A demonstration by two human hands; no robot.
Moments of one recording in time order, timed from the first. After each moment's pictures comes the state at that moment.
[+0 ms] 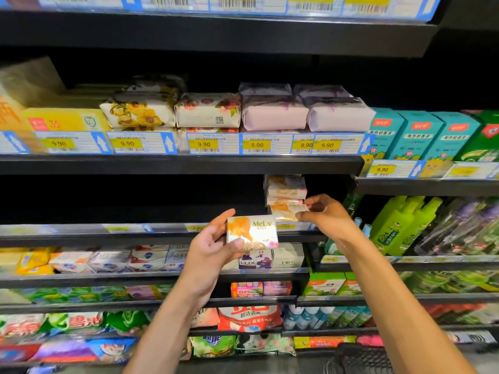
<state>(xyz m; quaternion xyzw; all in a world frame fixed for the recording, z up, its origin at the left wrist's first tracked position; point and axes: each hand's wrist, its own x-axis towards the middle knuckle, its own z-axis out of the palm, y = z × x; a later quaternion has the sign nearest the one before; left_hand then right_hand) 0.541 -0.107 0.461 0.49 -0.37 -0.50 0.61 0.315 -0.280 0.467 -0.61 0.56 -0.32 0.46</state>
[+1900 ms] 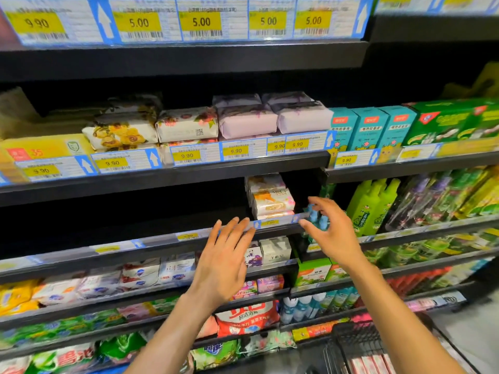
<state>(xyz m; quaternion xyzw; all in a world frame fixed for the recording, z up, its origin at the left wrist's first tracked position) 0.539 -0.124 0.433 0.57 -0.80 0.10 0.14 0.268 -0.211 0.454 -0.74 0.51 -0.40 0.20</state>
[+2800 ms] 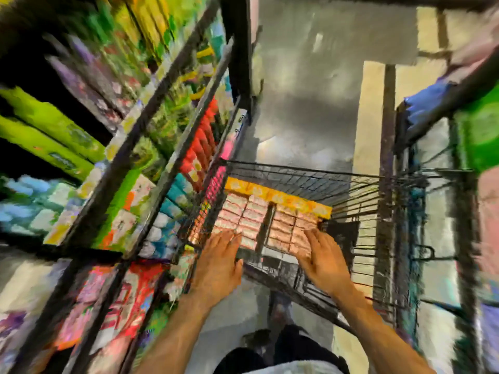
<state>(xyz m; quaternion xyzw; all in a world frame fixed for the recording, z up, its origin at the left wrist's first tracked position) 0.205 -0.023 0.265 0.16 -0.97 -0.16 -0.04 0.029 0.219 0.200 -0.35 0.91 -0.17 0.16</state>
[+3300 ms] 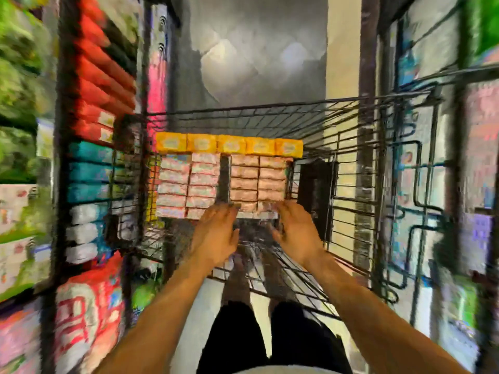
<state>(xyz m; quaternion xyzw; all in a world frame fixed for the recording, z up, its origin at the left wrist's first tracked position) 0.071 0.010 0.105 0.05 -0.95 -0.20 -0.22 -0.007 0.238 0.067 -0.26 0.91 -0.18 0.28</state>
